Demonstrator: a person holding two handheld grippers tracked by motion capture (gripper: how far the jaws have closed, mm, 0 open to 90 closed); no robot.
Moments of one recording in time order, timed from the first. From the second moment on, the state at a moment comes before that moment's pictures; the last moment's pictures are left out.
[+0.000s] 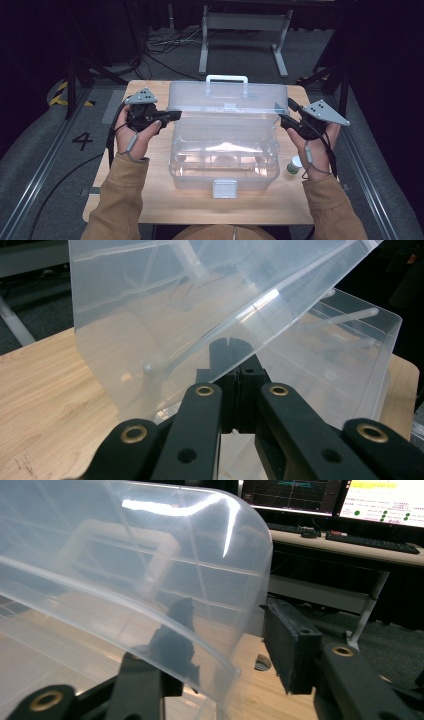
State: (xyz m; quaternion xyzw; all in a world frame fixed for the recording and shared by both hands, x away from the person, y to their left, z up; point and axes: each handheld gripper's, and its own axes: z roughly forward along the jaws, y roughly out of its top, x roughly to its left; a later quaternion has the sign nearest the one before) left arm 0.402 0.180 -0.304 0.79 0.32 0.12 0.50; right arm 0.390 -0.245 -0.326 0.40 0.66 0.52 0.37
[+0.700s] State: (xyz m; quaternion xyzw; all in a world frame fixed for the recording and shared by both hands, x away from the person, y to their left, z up) left arm 0.374 0.195 -0.304 0.81 0.31 0.11 0.48; right arm 0.393 -0.243 -0.325 0.46 0.63 0.51 0.36
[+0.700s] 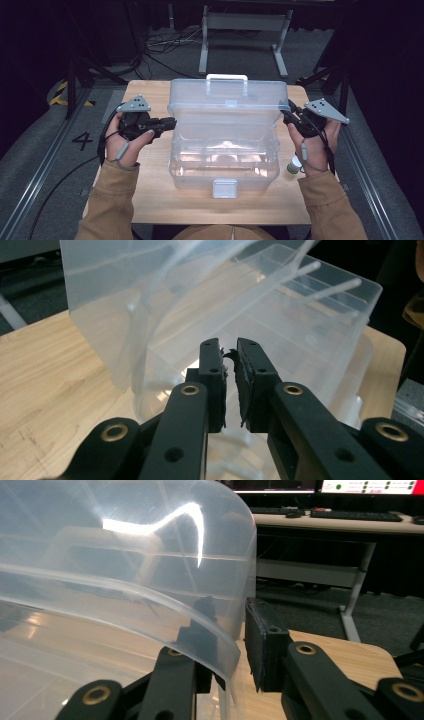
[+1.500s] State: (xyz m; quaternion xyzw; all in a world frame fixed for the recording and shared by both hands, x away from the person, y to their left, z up) left arm 0.327 0.181 -0.324 0.89 0.24 0.03 0.39; right arm 0.402 -0.242 -0.318 0.47 0.64 0.50 0.35
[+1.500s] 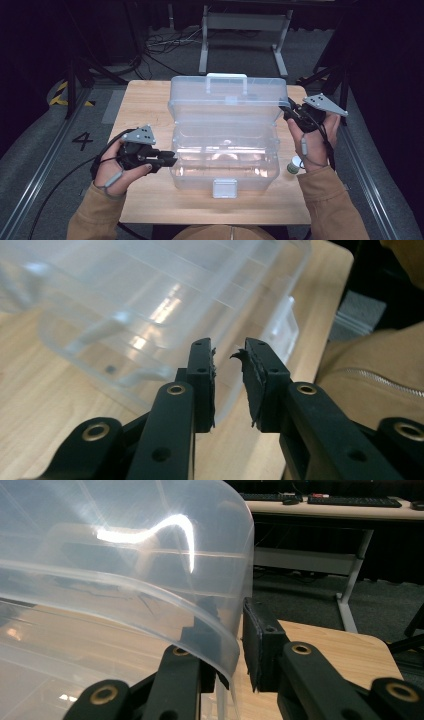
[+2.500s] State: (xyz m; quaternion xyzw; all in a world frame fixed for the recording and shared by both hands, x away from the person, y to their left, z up) left arm 0.340 0.133 -0.386 0.92 0.23 -0.02 0.30; right arm 0.407 -0.240 -0.316 0.46 0.64 0.50 0.36
